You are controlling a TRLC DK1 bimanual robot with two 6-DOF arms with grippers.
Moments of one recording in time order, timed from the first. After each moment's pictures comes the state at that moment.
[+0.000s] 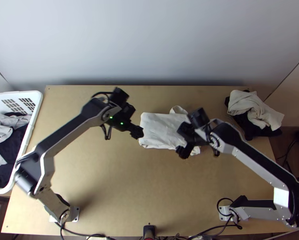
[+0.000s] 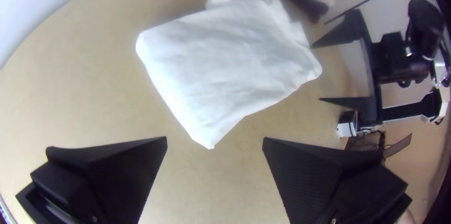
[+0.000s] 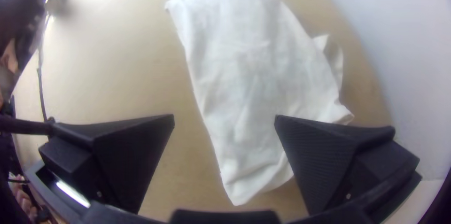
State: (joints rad) left arm -0.55 1.76 1.62 -0.96 0.36 -0.04; right arm 0.63 1.43 1.16 -0.80 -0.07 -0.40
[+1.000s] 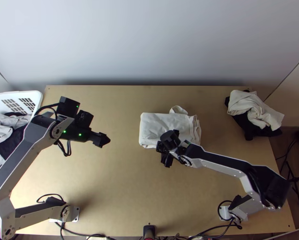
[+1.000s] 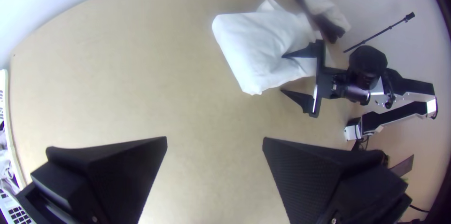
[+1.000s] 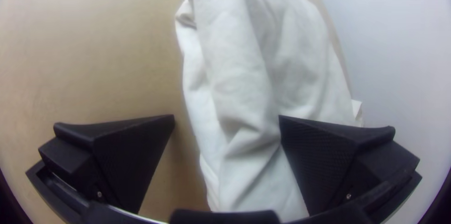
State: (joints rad) left arm -0.28 1.30 1.28 -1.04 0.34 0.02; right arm 0.86 1.68 0.92 -0.16 0.25 -0.61
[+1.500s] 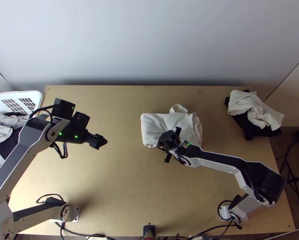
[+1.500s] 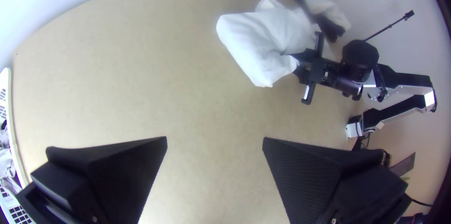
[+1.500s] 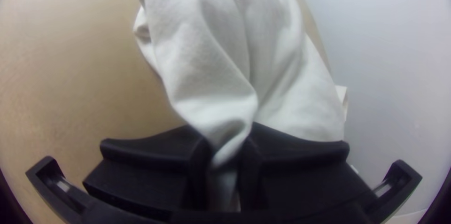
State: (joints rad) left arm -0.25 1.26 1.25 -1.05 0.35 0.05; right arm 0.83 1.72 0.89 -0.01 0.38 -0.62
